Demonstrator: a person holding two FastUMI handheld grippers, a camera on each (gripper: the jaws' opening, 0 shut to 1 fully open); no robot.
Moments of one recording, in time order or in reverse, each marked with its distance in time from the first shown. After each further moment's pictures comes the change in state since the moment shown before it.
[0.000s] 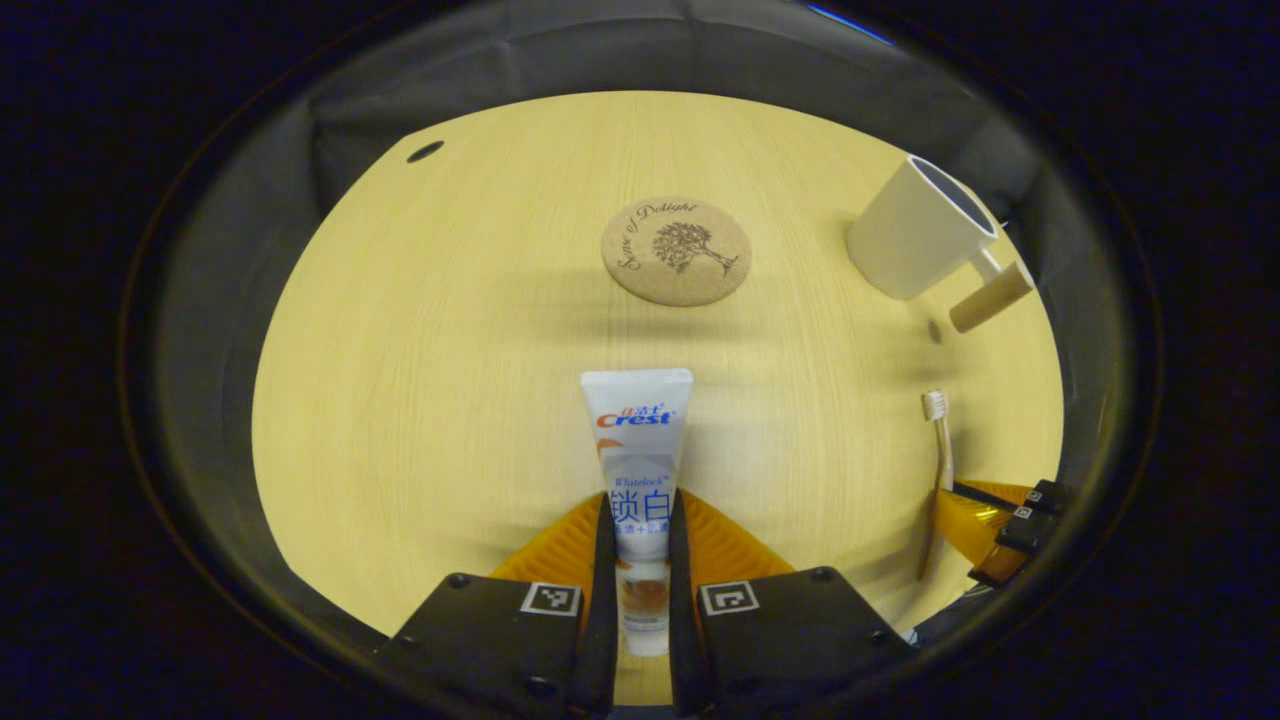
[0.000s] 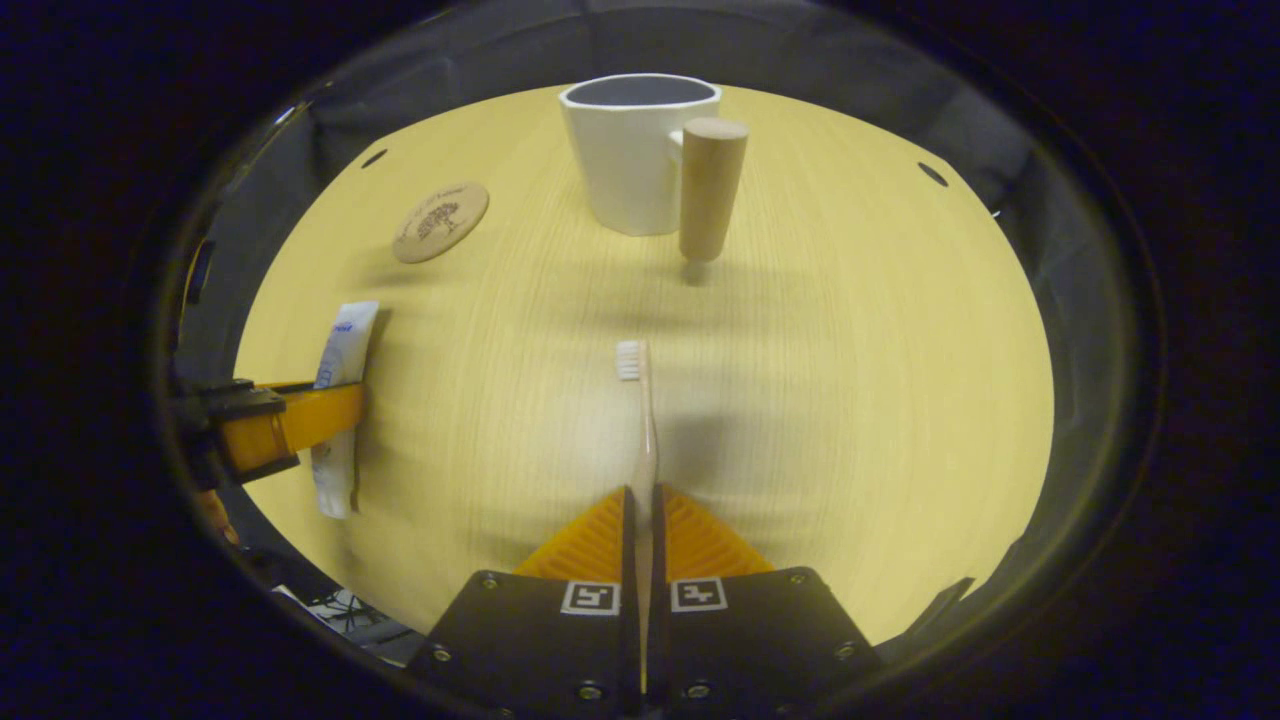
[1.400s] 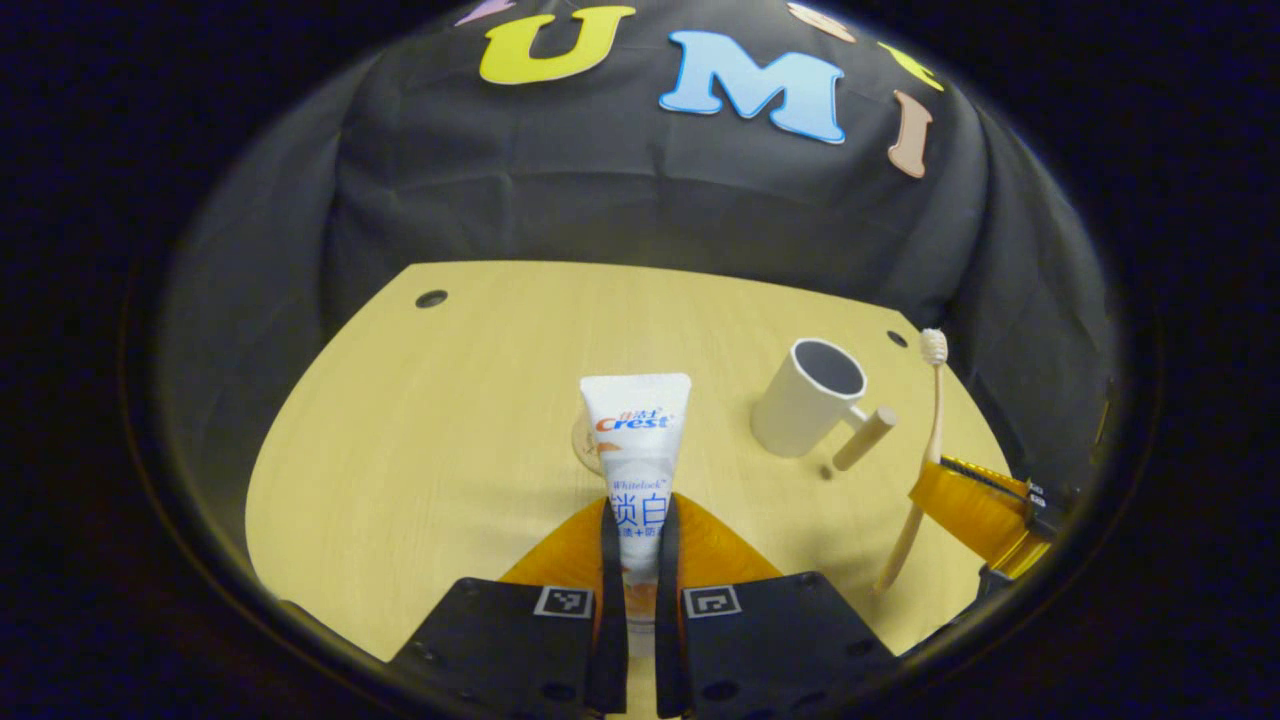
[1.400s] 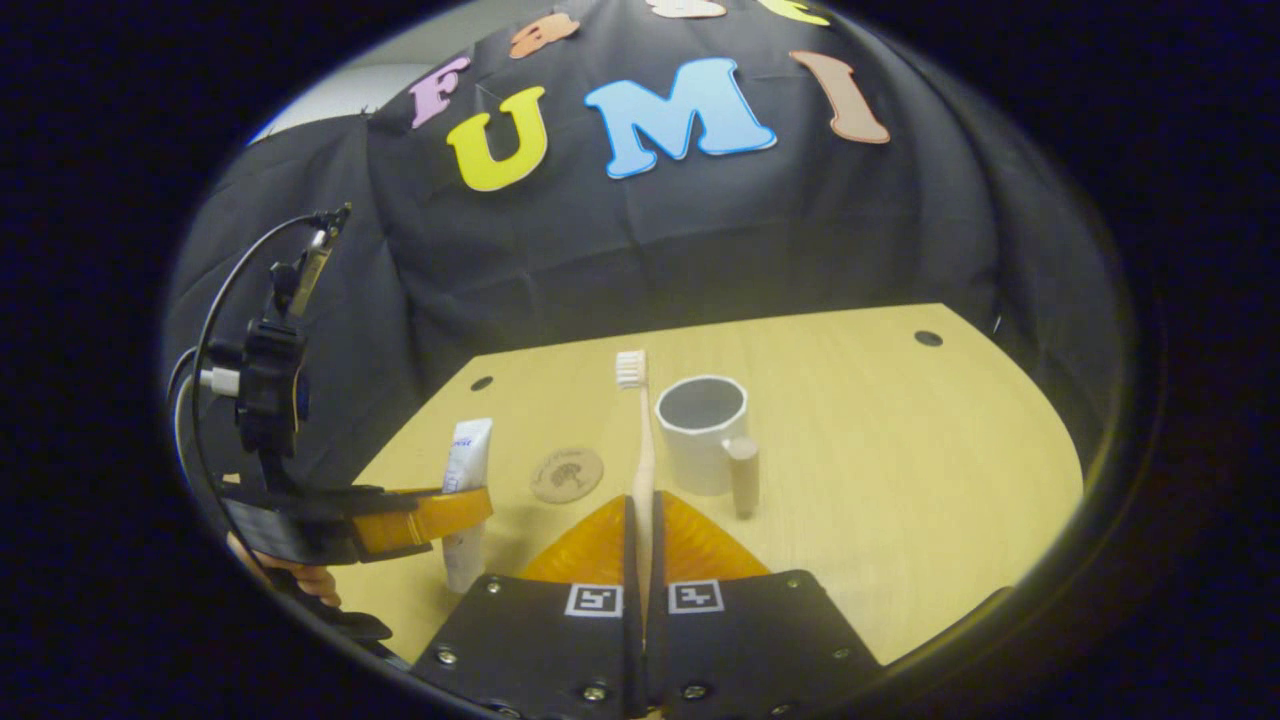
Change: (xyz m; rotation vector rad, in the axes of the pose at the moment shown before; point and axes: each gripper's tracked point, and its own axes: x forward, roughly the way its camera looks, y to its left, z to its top) left arm -0.097 -0.029 0.096 0.014 -0.574 -0.147; right arm -0.115 0.043 0.112 0.022 -0.810 0.191
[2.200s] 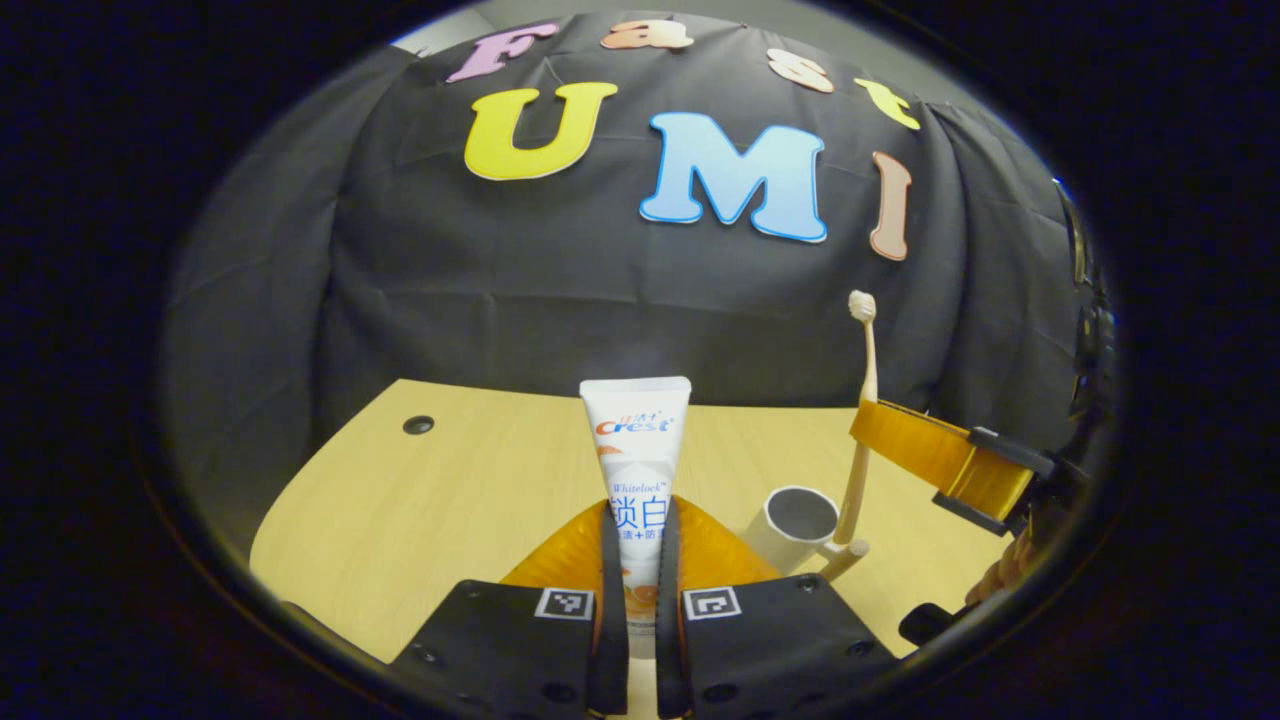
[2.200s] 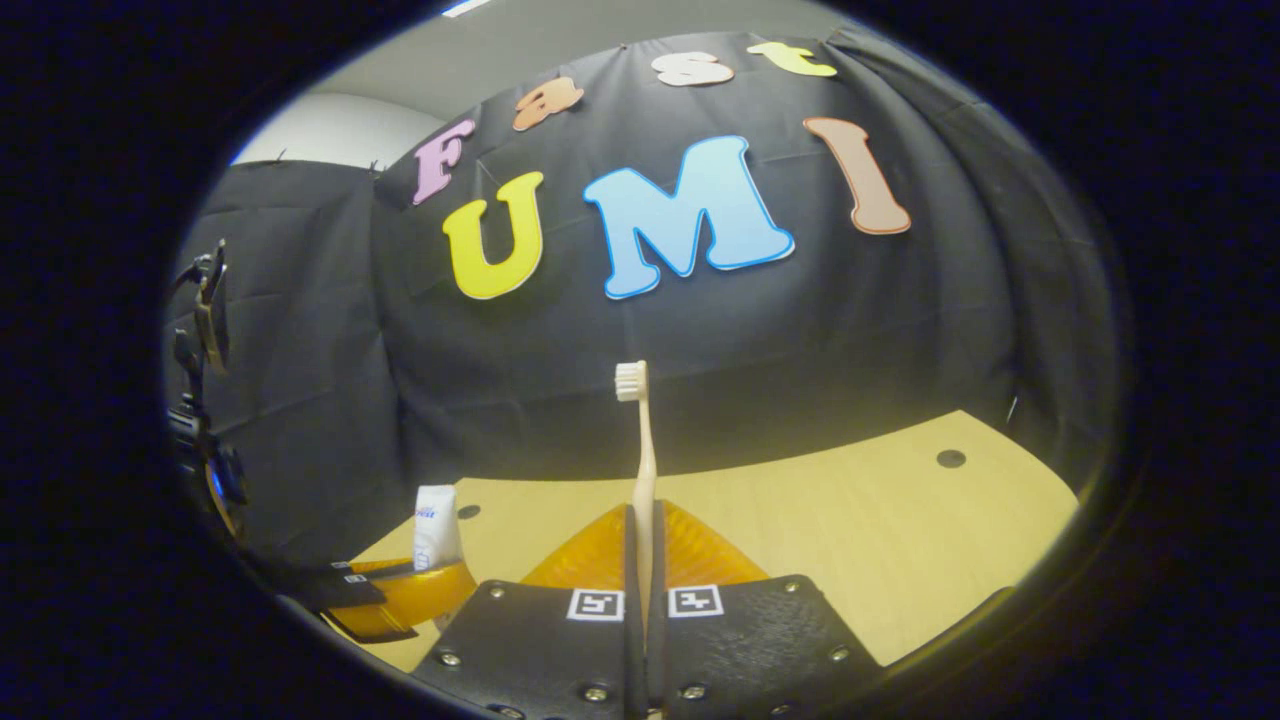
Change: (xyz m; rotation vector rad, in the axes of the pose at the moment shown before) left arm 0.013 -0.027 0.112 0.021 -0.328 -0.032; right arm 0.076 -0.010 0.128 -0.020 -0.327 -0.008
